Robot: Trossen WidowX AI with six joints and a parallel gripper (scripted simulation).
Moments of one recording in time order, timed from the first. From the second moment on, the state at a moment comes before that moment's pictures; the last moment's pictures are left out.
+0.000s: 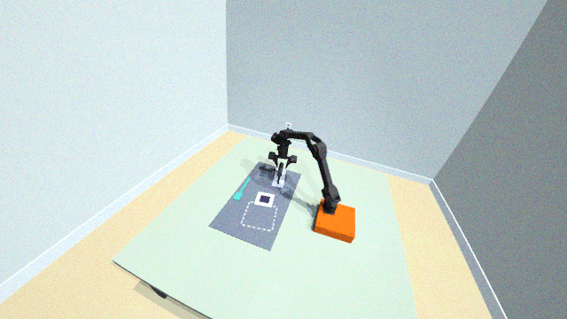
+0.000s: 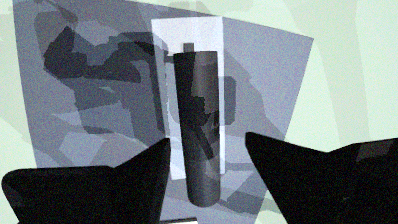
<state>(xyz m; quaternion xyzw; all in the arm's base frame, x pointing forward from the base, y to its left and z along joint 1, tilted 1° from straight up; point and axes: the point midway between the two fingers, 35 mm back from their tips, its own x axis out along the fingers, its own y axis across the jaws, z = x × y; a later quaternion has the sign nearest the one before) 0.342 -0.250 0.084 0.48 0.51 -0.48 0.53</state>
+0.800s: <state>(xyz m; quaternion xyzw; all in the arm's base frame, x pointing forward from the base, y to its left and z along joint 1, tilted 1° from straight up) 0.333 -0.258 0.081 0.59 0.40 -0.36 0.60</state>
